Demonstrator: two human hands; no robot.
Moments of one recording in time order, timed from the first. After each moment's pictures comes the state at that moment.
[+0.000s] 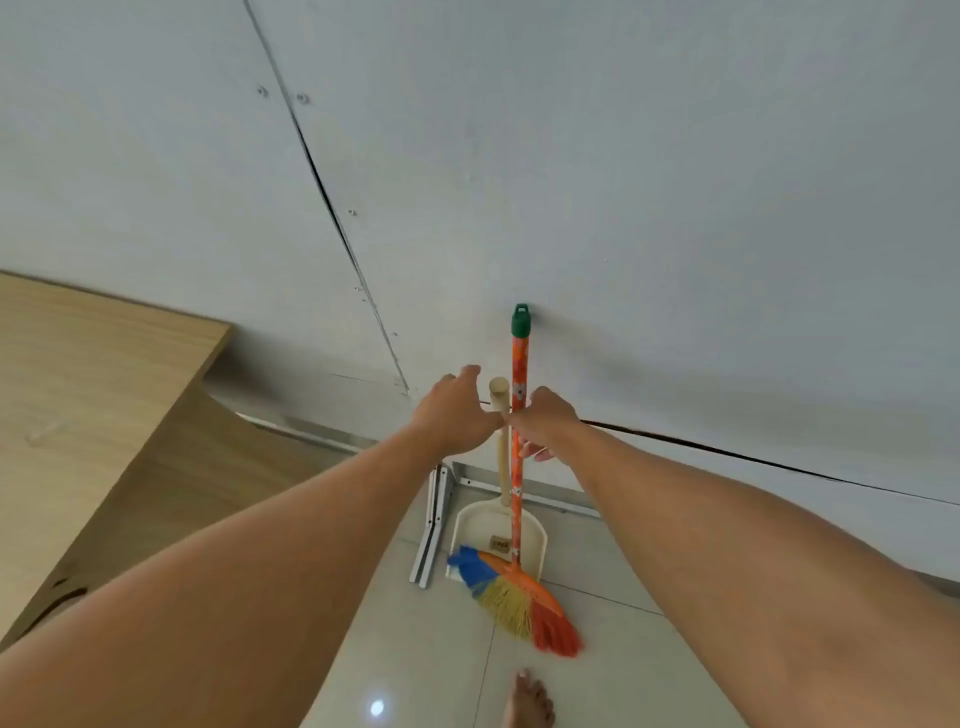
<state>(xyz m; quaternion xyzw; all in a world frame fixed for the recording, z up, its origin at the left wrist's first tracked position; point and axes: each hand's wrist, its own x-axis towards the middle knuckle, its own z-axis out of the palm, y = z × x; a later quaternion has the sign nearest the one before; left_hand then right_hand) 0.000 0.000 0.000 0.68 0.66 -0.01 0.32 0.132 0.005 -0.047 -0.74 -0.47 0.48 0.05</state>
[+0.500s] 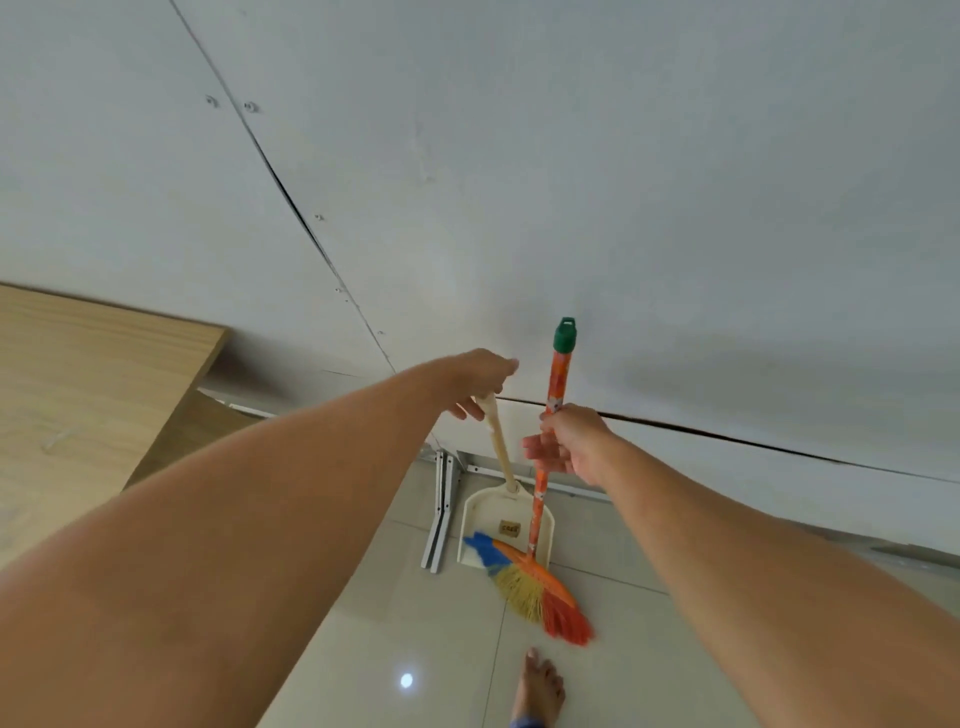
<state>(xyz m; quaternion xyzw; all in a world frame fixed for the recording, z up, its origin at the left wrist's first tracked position) 0.048 0.045 0.023 0.54 0.67 -0.12 0.49 0.184 -0.021 -0.050 -0.68 -0.17 0.67 0.24</state>
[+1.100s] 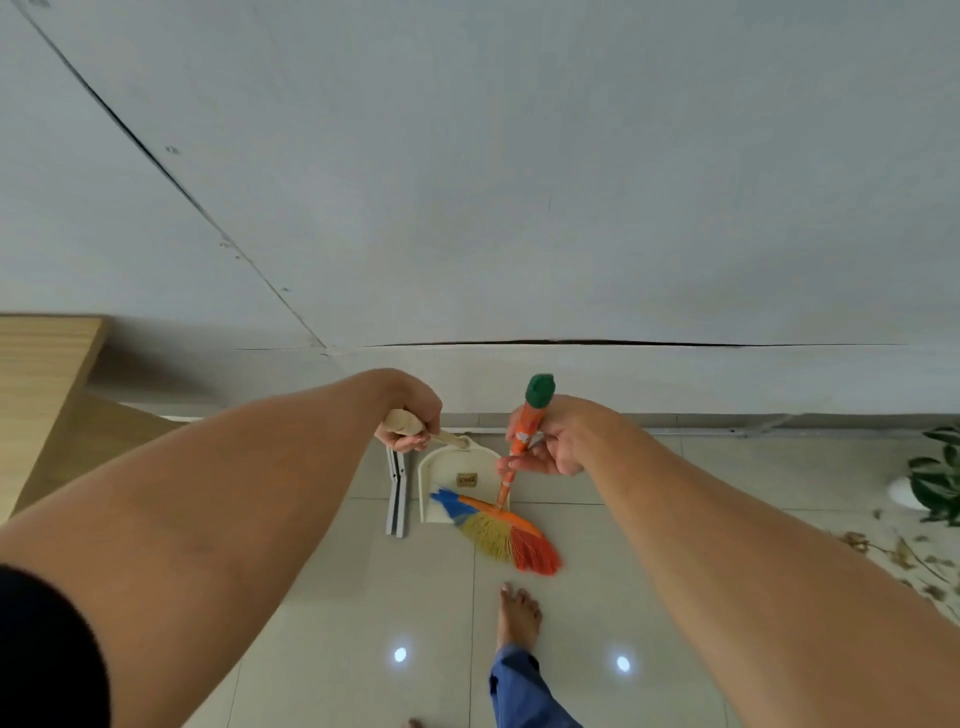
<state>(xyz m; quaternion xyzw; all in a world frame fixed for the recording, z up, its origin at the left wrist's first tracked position) 0.036 -0.003 -0.071 0.40 0.64 -0.37 0.54 0.219 -0.105 -0.056 -0.66 -0.03 0.74 0.13</state>
